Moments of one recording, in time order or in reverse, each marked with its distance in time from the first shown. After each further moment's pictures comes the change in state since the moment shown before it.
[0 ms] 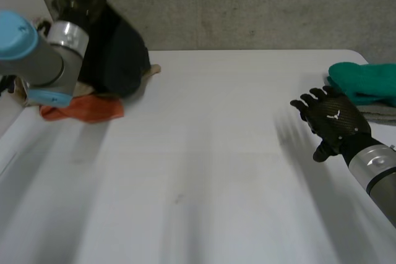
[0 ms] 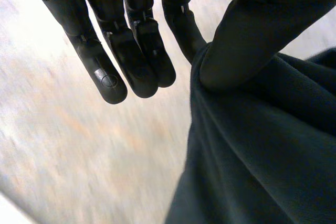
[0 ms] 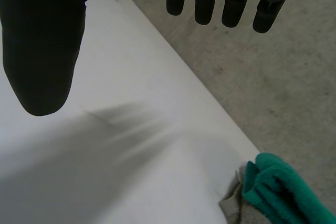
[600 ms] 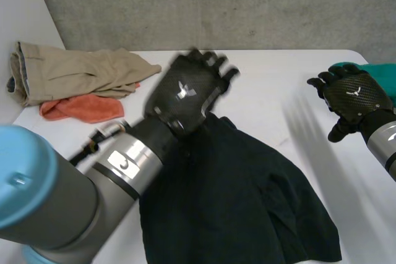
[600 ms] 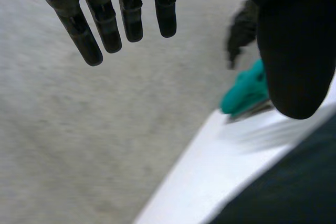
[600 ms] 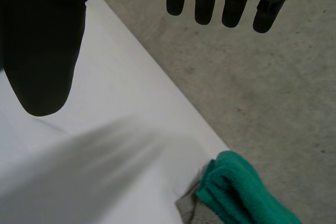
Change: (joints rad) left arm -0.431 0.562 -0.860 -0.037 -0.005 -0.198; right arm -0.044 -0.039 -0.128 0.134 0.009 0.019; left_hand -0.795 -0.859 -0.857 -0.875 -0.847; right_hand 0.000 0.000 0.000 0.000 0.000
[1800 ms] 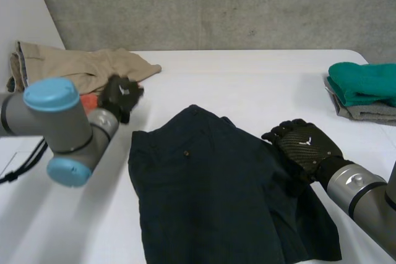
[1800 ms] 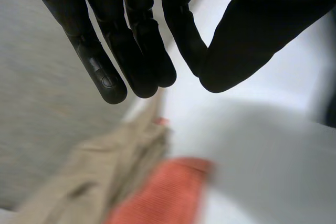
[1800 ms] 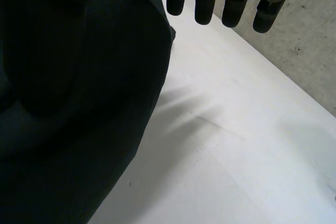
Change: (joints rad) left arm 0.343 -0.526 0.420 -0.172 -0.120 0.292; right arm 0.195 0.062 0.074 0.139 0.042 0.064; left_hand 0.811 0.860 0.854 0.875 0.850; right_hand 0.000 0.000 0.000 0.000 0.000
